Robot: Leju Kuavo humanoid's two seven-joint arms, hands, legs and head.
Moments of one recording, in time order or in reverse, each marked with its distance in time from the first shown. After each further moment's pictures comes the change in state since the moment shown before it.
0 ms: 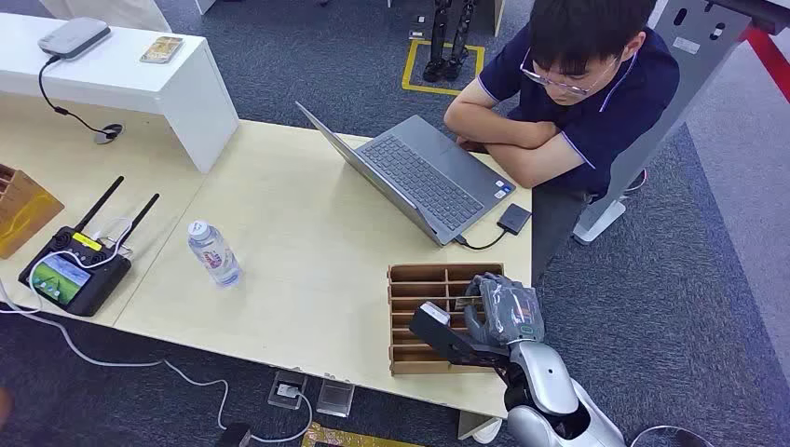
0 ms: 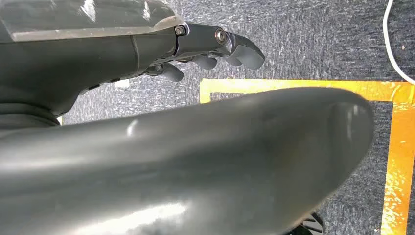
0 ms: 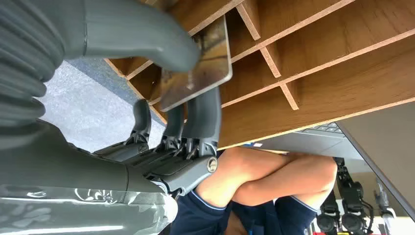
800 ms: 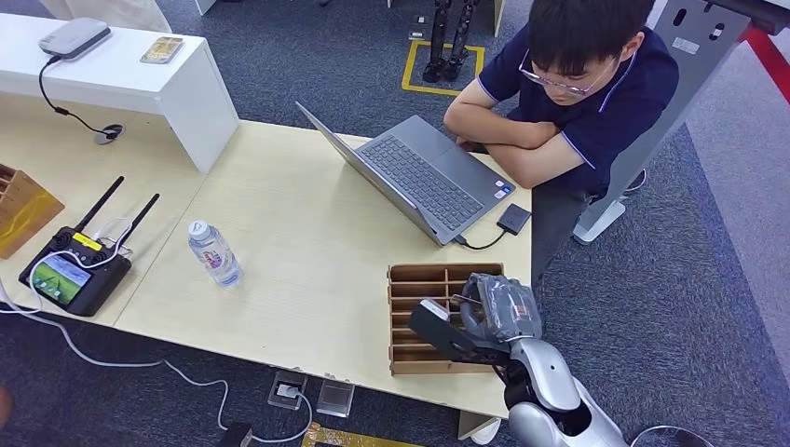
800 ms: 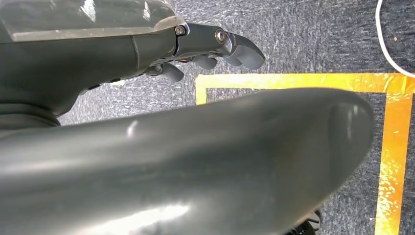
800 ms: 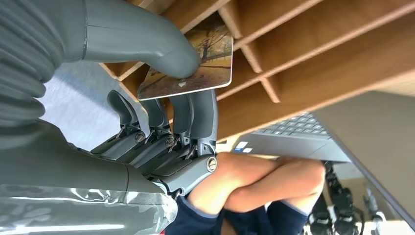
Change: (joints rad) left arm 0.001 0.005 0.016 0.001 0.012 -0.023 -0.012; right arm -0.093 -0.077 -0.018 -0.258 -0.151 0.043 -0.007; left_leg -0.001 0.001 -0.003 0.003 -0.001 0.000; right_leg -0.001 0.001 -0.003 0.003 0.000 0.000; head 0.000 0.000
